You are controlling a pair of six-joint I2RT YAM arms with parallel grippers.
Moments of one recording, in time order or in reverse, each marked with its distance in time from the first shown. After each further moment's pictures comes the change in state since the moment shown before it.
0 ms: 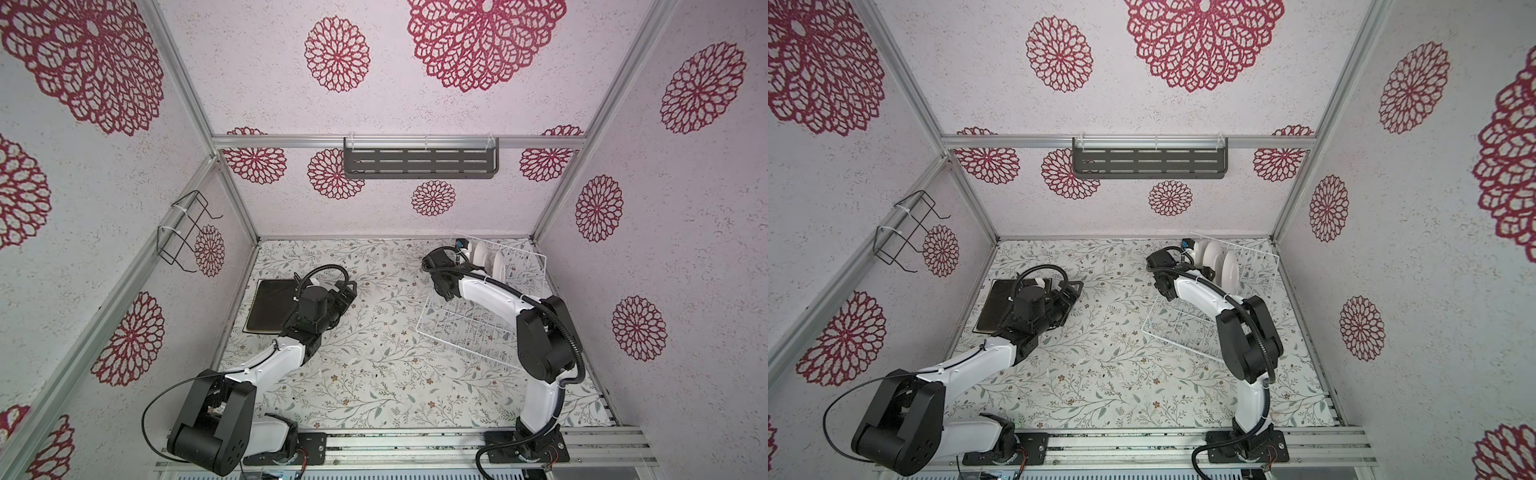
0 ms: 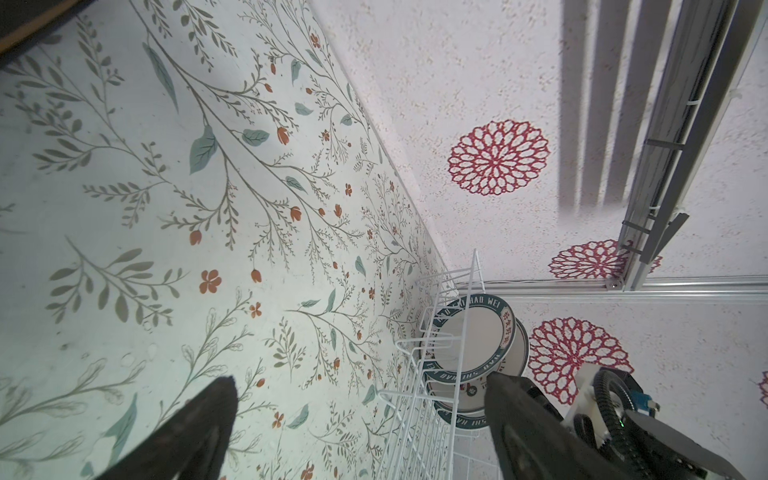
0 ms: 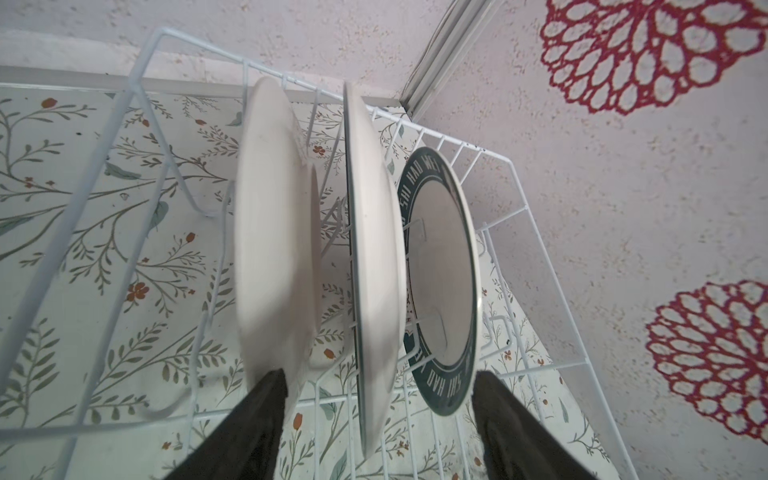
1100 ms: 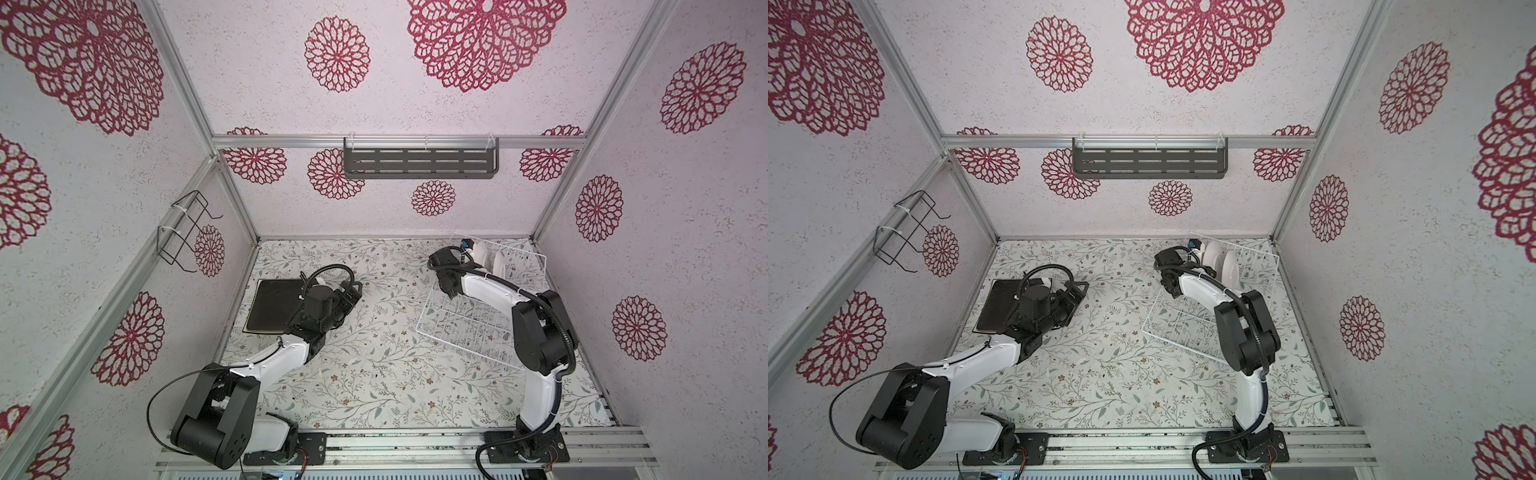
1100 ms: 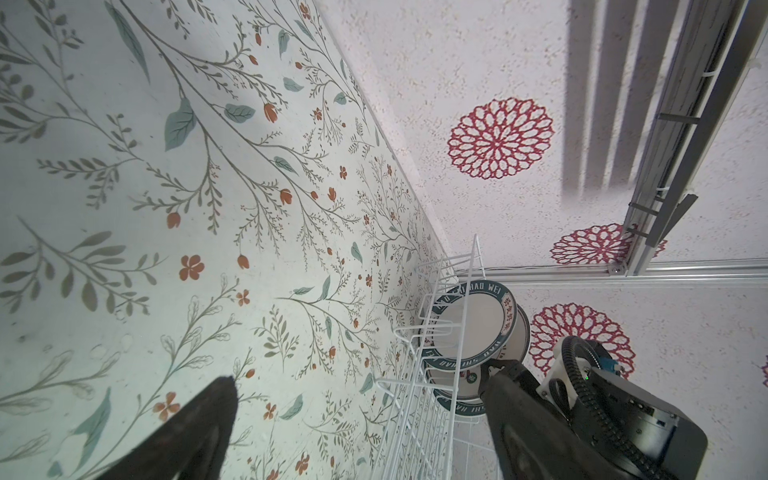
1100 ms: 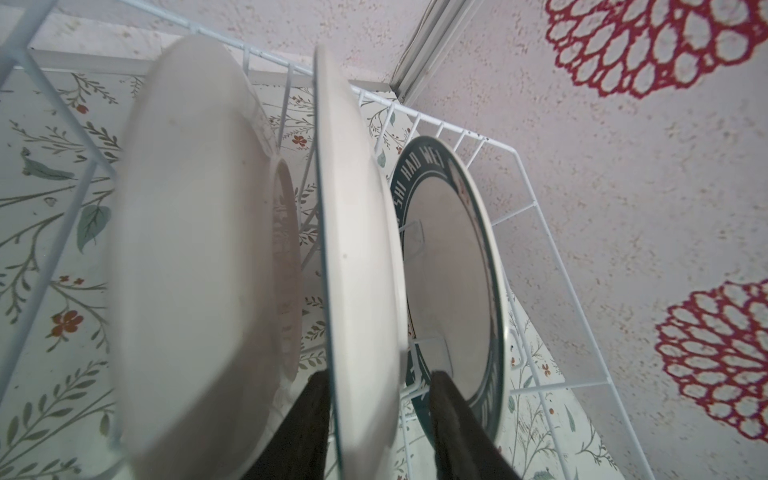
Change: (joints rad) left arm -0.033 0.035 0.019 0.005 0.004 -0.003; right arm -0.059 0.060 -0.001 0.068 -0.010 -0.032
